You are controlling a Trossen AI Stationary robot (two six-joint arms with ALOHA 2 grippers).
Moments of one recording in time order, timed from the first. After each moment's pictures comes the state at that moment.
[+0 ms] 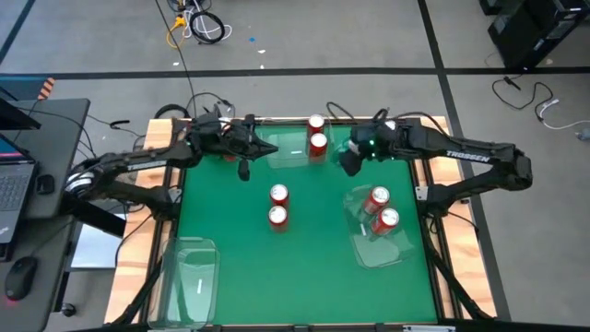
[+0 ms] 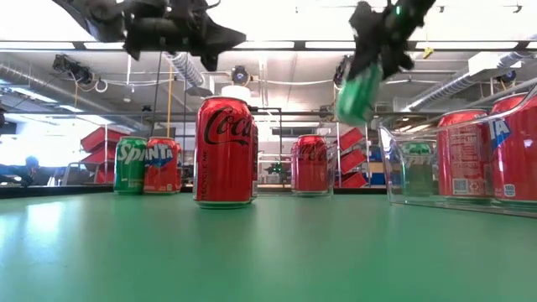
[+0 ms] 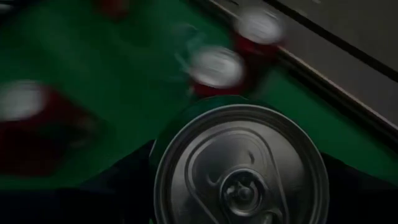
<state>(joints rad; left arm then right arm) 0.48 1.17 0.74 0.40 0.51 0.04 -0.24 1.22 1.15 -0.77 0.26 0.43</state>
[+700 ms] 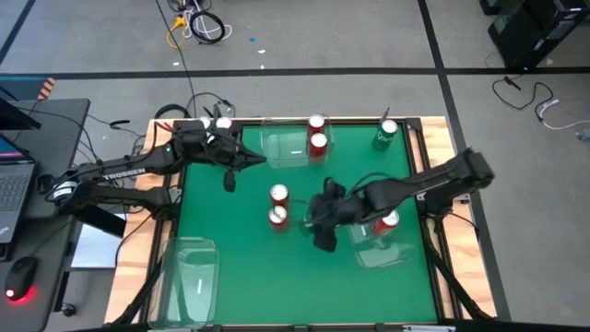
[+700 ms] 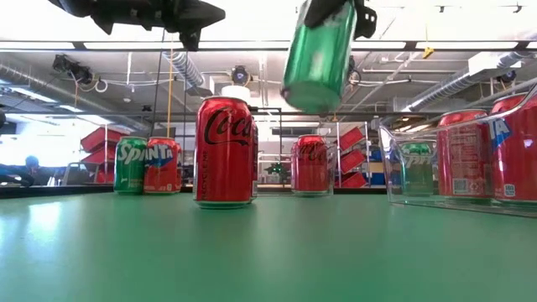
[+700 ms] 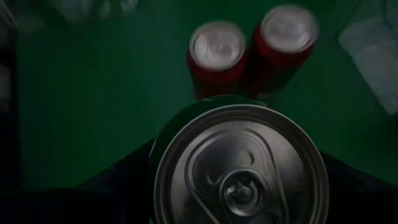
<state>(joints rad) 0.37 0.97 0.74 0.15 0.42 0.08 0.28 1.67 1.48 -0.81 0.26 0.52</state>
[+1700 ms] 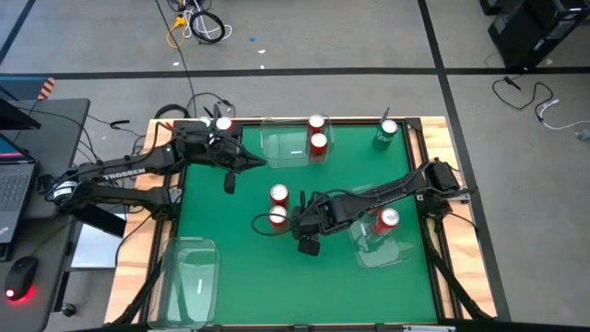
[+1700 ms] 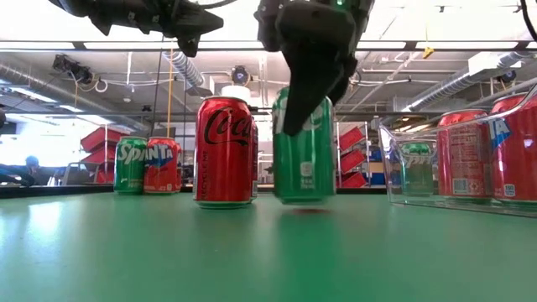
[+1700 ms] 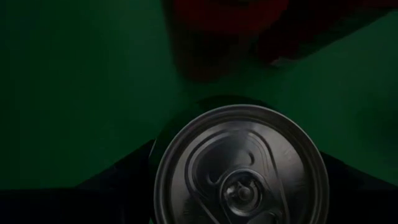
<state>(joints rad) 0.36 0.97 0.74 0.08 0.41 0.08 0.24 1.95 1.54 -0.81 0.23 0.47</state>
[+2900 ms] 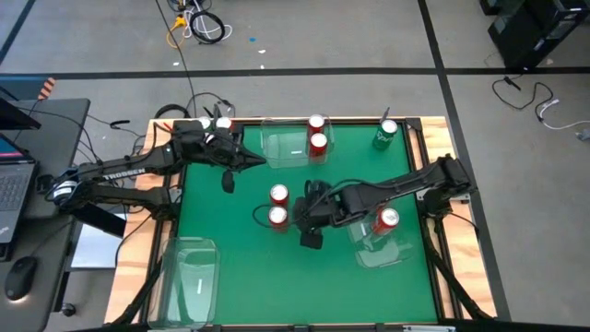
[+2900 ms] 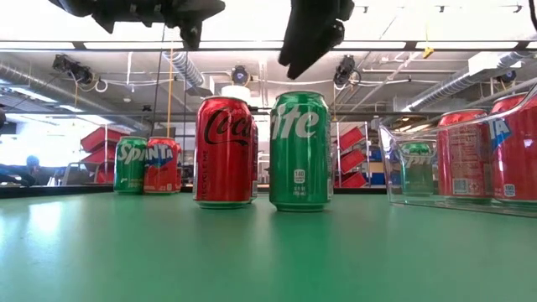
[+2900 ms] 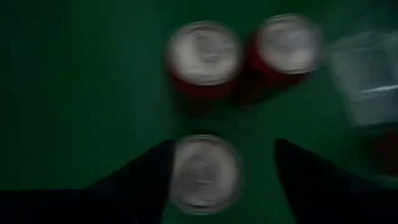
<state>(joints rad) 0.36 0.97 0.74 0.20 0.44 0.01 0.25 1.85 1.66 -0.93 0.35 0.38</state>
